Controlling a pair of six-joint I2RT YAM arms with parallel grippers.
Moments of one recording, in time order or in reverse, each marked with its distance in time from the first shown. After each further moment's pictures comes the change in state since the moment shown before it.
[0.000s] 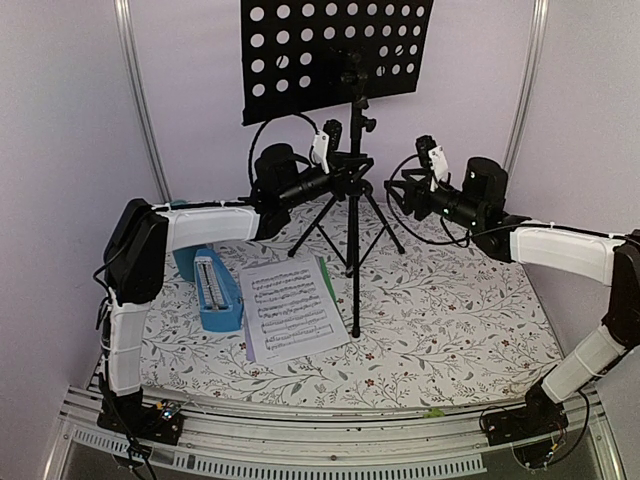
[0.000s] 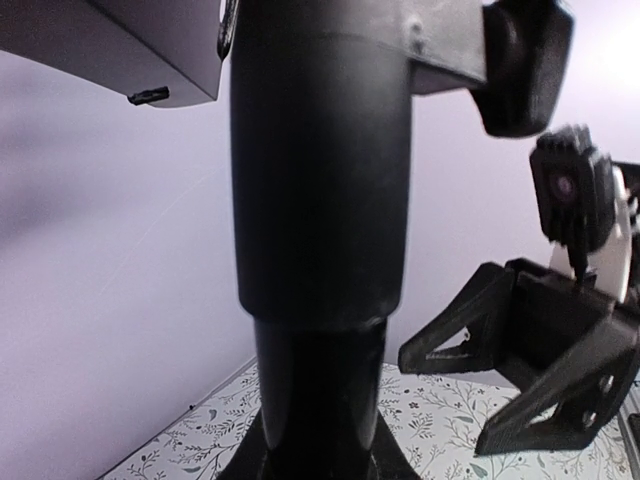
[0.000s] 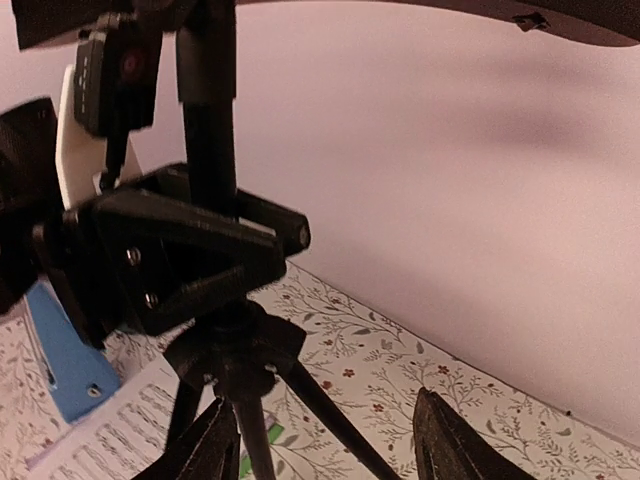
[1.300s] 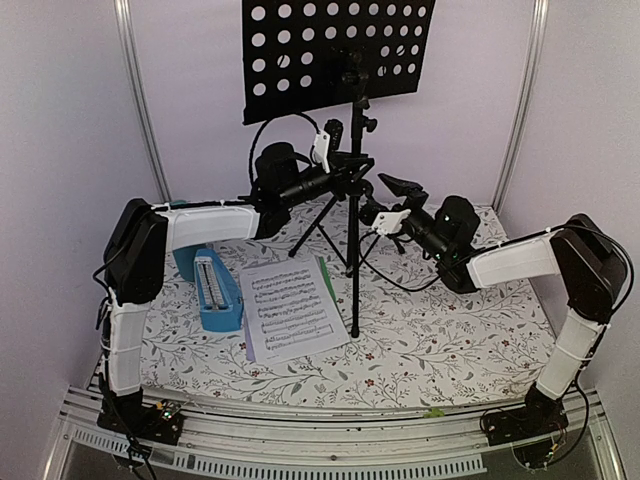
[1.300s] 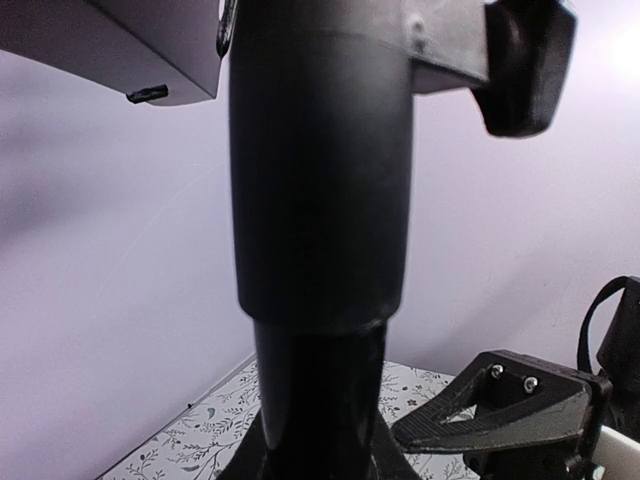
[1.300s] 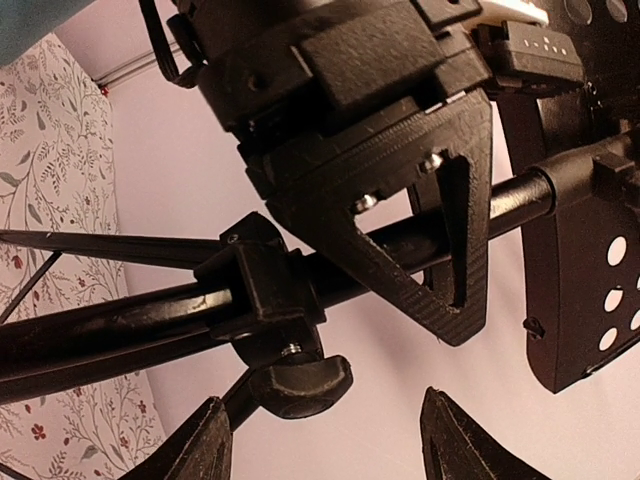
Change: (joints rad) left arm 0.000 0.000 0.011 -0.022 0.009 0.005; right arm 0.125 0.254 -0.139 0.628 0.190 -1.248
